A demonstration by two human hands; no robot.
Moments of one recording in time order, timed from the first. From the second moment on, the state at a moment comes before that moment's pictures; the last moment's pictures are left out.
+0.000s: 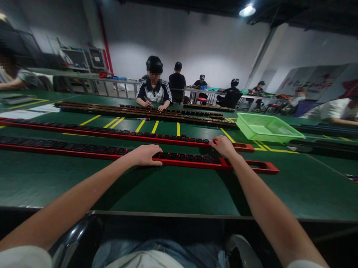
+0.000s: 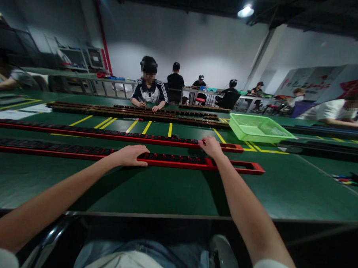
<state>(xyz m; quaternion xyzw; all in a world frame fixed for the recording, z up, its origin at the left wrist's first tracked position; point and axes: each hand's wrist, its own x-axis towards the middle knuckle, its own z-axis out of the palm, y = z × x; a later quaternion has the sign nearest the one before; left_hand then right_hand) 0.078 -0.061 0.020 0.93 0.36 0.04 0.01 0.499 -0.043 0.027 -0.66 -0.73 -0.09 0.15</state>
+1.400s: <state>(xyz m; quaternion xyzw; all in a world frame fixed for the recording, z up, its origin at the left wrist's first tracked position) 0.078 -0.049 0.009 0.91 0.40 0.10 -0.02 0.496 -0.053 0.038 -0.54 -0.78 0.30 0.12</state>
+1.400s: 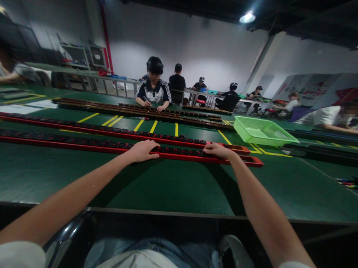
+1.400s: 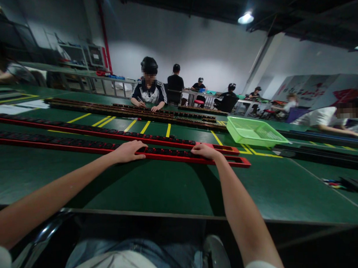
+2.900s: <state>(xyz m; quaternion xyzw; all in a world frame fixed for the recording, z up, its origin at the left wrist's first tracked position) 0.077 -0.046 0.006 0.91 0.40 0.10 -0.01 0.470 -0.050 0.024 -0.62 -0.76 0.15 0.11</state>
